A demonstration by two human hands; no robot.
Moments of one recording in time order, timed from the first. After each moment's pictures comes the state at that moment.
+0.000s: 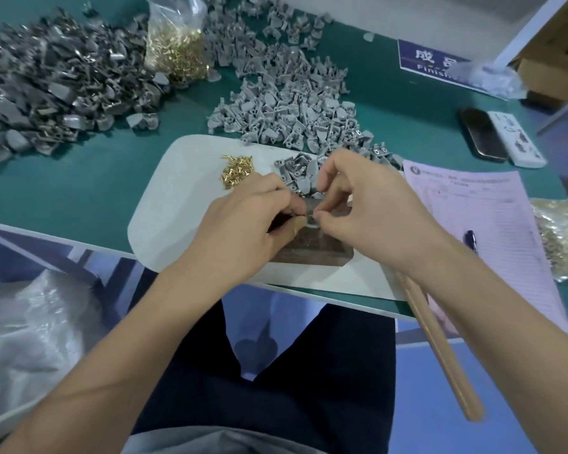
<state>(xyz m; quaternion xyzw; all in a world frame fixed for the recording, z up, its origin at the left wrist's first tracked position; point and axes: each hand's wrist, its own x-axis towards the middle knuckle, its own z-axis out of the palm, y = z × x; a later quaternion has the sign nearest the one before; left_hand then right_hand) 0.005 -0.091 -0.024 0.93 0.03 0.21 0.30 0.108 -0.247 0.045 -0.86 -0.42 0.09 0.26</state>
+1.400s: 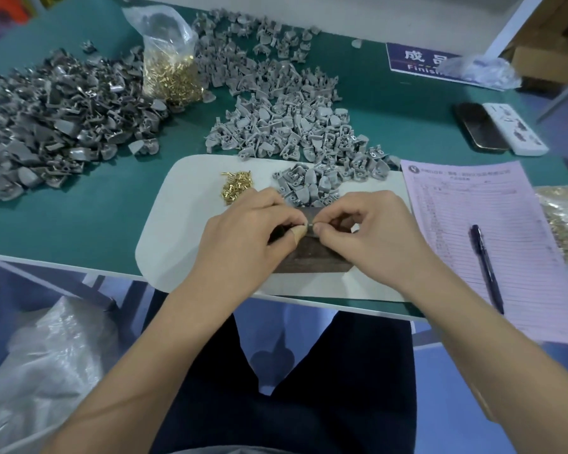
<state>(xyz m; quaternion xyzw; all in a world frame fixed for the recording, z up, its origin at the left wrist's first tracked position) 0.002 -0.095 -0.022 0.94 0.07 0.21 0.27 0.100 -0.257 0.017 -0.86 -0.33 0.07 0.39</state>
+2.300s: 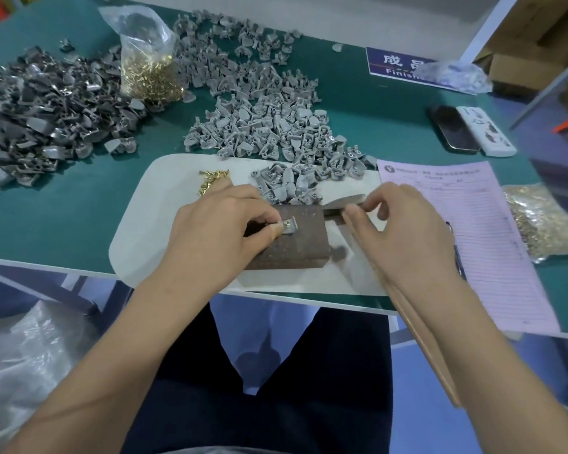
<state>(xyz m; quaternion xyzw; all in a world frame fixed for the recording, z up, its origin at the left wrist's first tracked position) 0.005 -0.092 -0.012 0.95 0.07 0.21 0.22 0.116 -0.307 0.012 -0.96 -0.21 -0.05 0.20</state>
